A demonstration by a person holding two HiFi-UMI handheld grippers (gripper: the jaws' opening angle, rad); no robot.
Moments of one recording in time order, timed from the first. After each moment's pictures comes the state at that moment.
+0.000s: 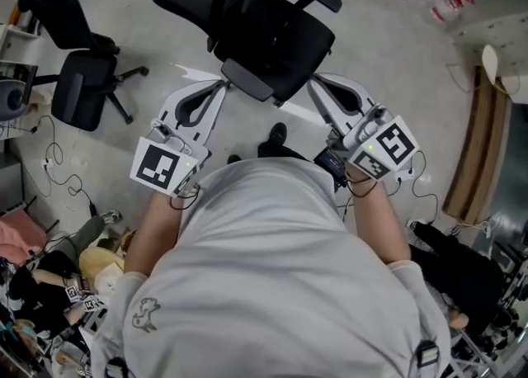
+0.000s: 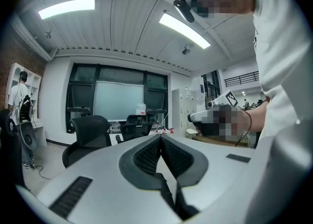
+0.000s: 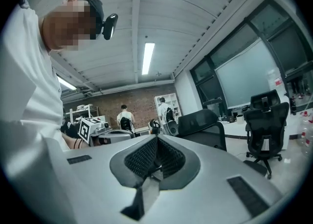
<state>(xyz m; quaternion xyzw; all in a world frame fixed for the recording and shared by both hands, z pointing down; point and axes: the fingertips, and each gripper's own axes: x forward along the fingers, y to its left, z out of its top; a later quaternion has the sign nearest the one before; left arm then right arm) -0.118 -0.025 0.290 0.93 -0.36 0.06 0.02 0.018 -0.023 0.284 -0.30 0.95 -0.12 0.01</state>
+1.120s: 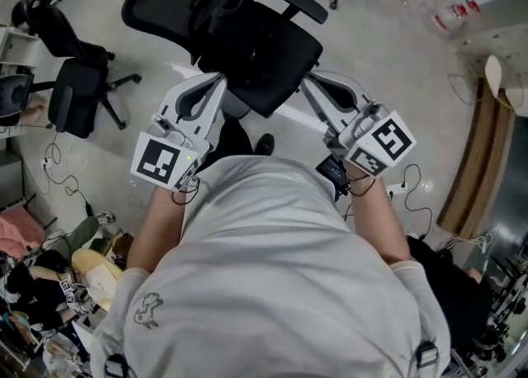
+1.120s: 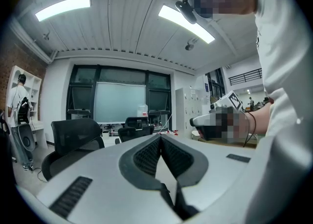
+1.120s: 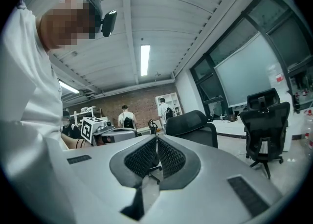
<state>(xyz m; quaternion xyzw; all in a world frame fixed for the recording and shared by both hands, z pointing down) -0.010 -0.107 0.289 0.92 -0.38 0.06 0.01 0.115 -0.101 0.293 -0.27 0.95 -0.13 0.01</state>
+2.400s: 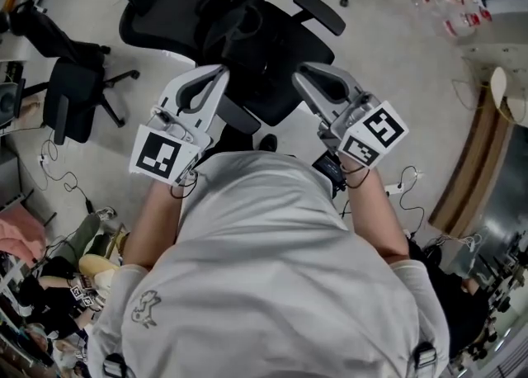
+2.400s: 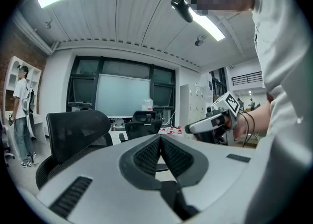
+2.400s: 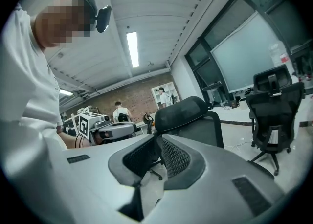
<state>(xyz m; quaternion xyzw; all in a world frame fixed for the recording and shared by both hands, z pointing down) -0.062 -0.244 0.319 0.92 -0.38 0.08 0.05 0.048 -0.244 0.338 -0.26 0.95 -0.19 -0.03</state>
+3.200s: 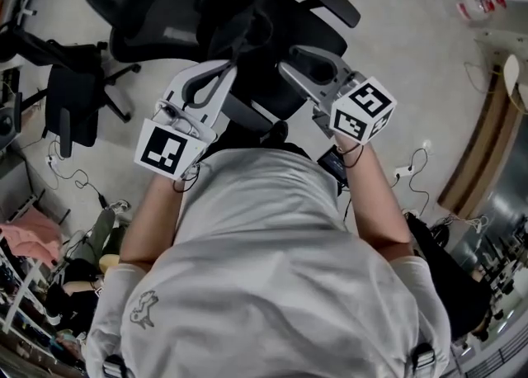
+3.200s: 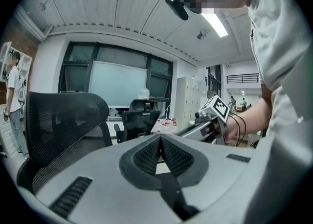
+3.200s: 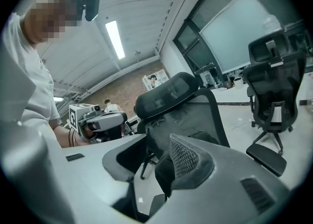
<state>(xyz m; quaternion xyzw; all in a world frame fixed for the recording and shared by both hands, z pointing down) -0.065 -0.316 0.371 0.93 -0.33 0.12 0.08 0.016 -0.326 0.429 -0.26 0.92 -0.28 -0.07</state>
